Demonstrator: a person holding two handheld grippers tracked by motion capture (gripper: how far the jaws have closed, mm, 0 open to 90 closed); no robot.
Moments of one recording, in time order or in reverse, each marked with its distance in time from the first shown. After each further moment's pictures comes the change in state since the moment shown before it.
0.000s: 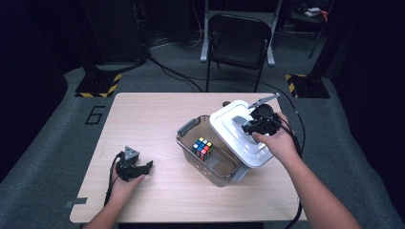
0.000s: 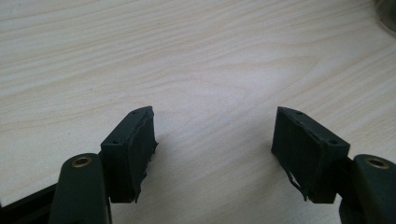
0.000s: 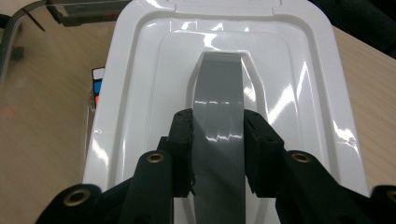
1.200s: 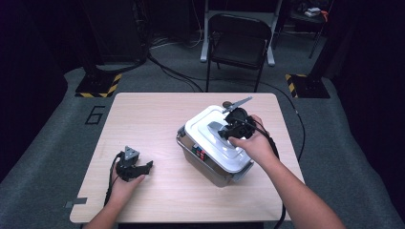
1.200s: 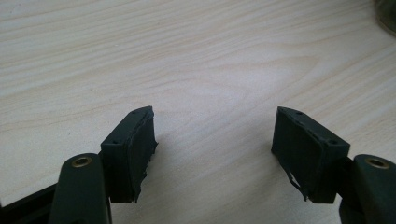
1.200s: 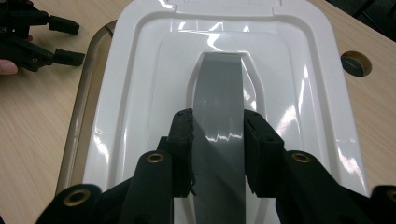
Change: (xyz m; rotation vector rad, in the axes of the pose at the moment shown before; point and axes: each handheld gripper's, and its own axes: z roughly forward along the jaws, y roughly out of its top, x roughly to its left) left arm 0.000 0.000 0.000 0.000 0.000 0.000; right arm 0.055 0.025 0.026 -0.005 0.106 -0.079
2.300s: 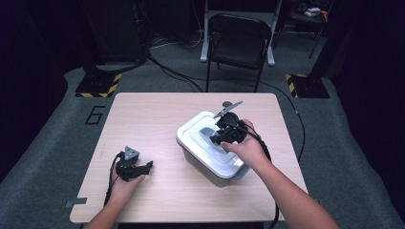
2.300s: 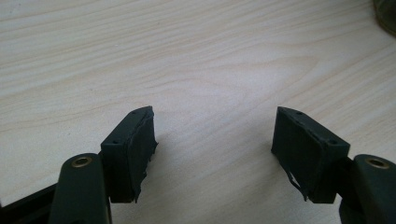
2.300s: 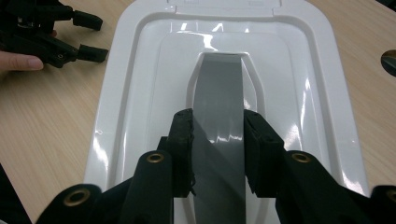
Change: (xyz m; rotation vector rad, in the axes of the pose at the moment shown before) left arm 0.000 0.000 0.000 0.000 0.000 0.000; right arm 0.020 0.002 0.014 0.020 0.057 0.002
